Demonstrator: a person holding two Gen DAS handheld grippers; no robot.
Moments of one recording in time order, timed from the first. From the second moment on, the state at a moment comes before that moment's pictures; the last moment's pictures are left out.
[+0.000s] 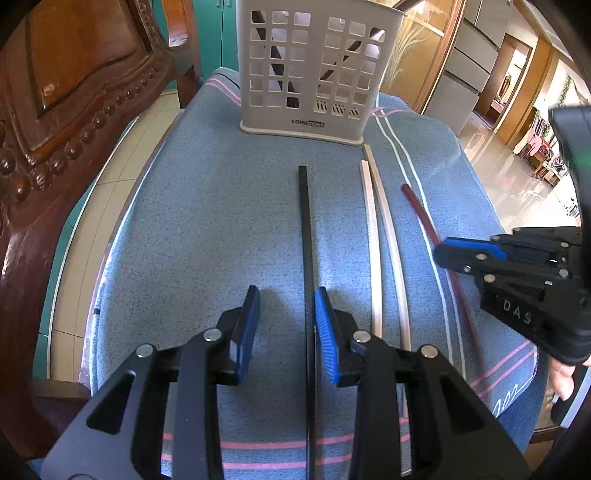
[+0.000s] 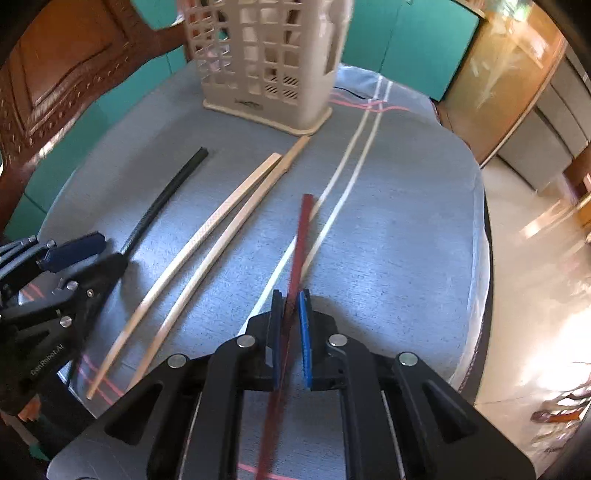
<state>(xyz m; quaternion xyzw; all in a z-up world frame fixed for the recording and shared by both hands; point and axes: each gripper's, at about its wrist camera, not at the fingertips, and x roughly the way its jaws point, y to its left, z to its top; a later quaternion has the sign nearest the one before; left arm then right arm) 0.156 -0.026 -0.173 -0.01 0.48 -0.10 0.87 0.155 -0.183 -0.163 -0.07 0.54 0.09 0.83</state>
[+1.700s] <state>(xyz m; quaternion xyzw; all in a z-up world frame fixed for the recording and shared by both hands) 0.148 -0.015 0.064 0.02 0.28 -0.11 0.95 0.135 -0.210 0.083 0.00 0.24 0.14 0.96</state>
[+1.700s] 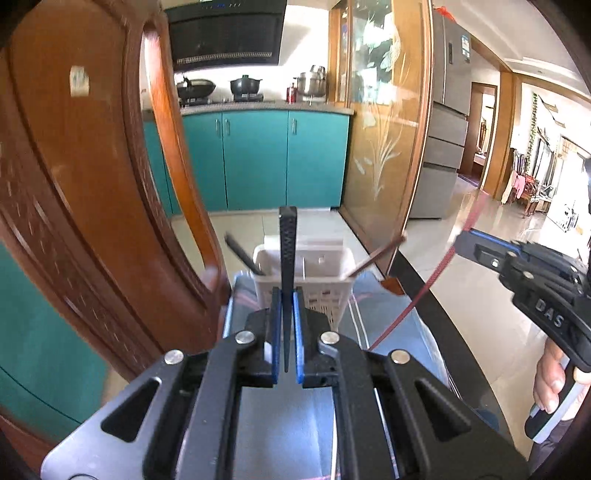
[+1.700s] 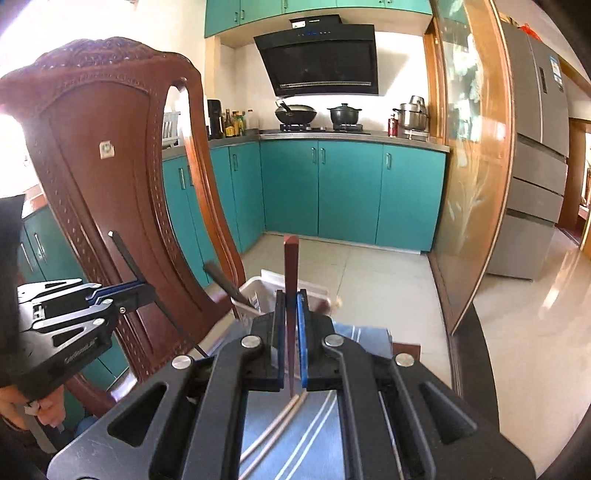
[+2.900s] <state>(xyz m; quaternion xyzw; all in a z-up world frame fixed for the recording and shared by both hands) 0.255 -0.017 0.029 -0.03 0.25 -0.07 0.96 0.151 -0.203 0.044 0.04 0.15 0.09 0.98</state>
